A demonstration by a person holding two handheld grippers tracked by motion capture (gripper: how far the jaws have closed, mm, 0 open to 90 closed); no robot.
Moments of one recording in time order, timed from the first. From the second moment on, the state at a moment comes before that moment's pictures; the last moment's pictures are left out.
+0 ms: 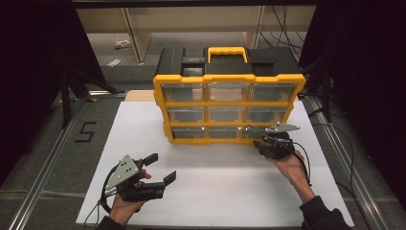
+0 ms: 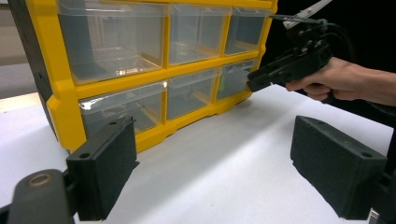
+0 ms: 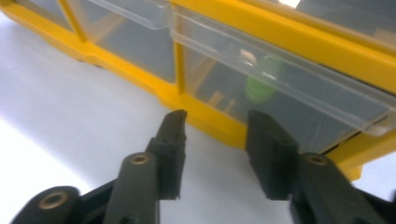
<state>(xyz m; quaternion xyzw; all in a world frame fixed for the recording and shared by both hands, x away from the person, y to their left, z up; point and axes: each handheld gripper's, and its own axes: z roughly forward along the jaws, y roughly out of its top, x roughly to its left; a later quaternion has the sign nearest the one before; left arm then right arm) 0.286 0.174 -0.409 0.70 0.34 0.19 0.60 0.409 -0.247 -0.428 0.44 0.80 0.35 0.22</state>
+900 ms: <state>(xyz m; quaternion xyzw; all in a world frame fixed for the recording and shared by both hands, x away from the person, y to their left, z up) 0.286 0.173 -0.409 0.70 0.34 0.19 0.60 0.373 -0.238 -0.402 0.41 0.79 0.41 0.19</state>
